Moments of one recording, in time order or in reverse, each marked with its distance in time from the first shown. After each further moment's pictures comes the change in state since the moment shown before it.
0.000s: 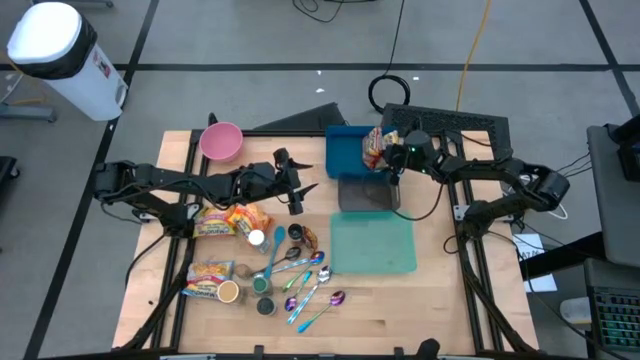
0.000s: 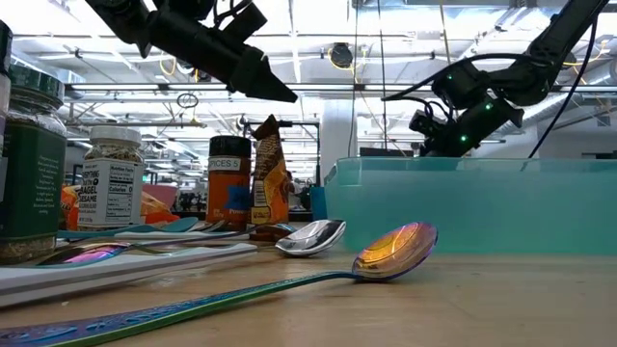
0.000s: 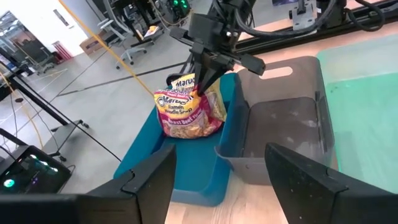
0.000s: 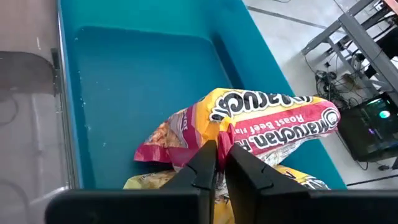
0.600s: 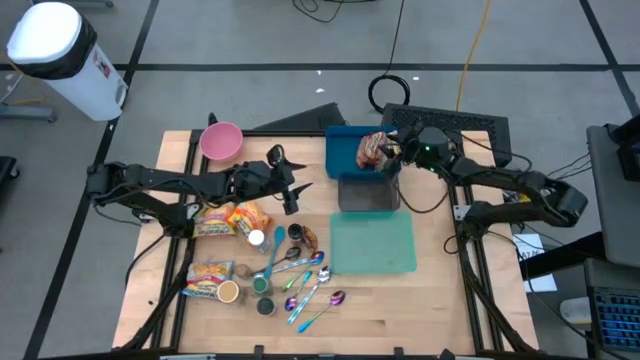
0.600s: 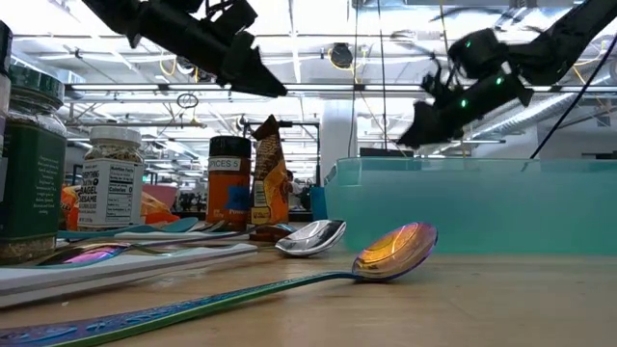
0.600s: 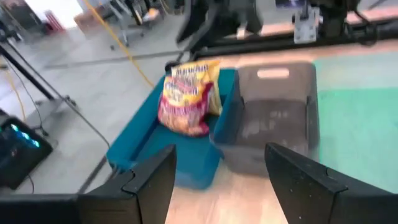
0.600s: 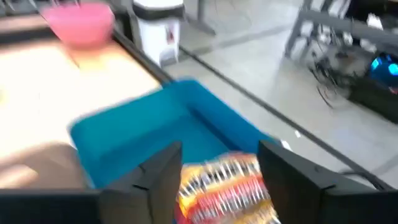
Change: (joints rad) left arm 0.000 -0.086 0.000 -0.132 0.000 -0.152; right arm 0.033 -0.219 0.000 0.014 0.020 0.491
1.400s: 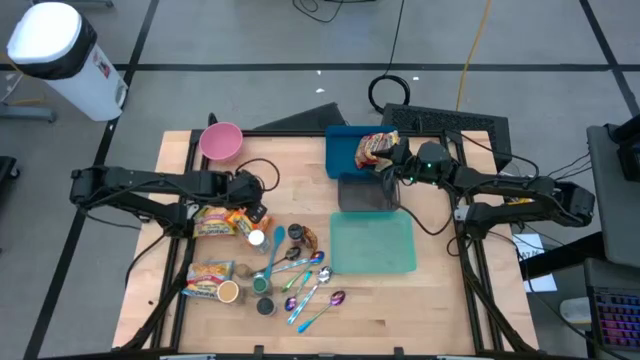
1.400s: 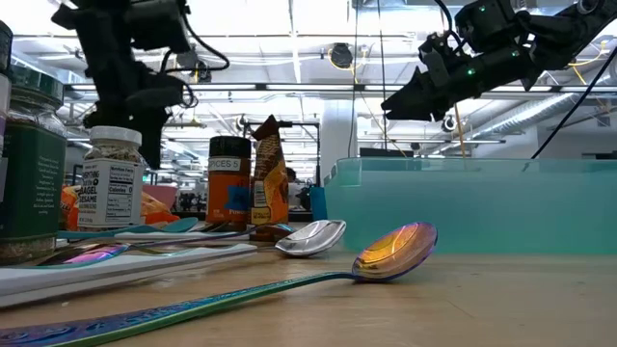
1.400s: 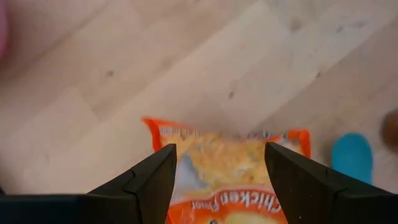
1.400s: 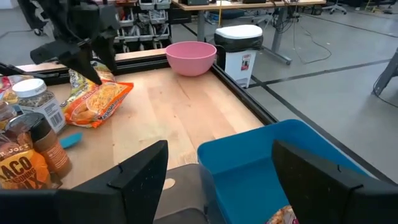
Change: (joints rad) left arm -0.012 -0.140 -0.037 -1.020 0.034 -0.939; right arm 0.229 -0.077 0.000 0.009 -0.100 0.039
